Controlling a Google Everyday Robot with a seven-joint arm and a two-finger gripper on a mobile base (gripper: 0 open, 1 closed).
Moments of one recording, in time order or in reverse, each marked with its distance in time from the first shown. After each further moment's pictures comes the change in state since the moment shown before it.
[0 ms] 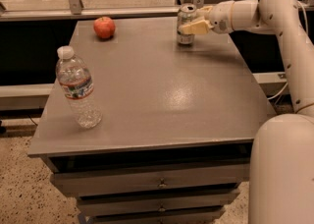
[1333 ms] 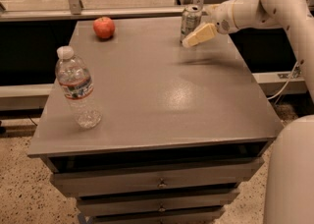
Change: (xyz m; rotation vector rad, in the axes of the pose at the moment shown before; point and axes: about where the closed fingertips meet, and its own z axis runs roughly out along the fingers) arm 0.010 0.014 -0.020 0.057 0.185 -0.009
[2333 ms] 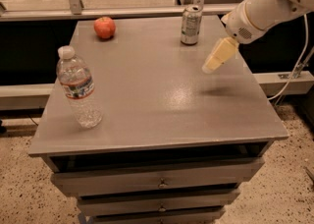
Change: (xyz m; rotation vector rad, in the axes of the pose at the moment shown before) arm 0.026 0.092 -0.100 0.007 0.440 -0.137
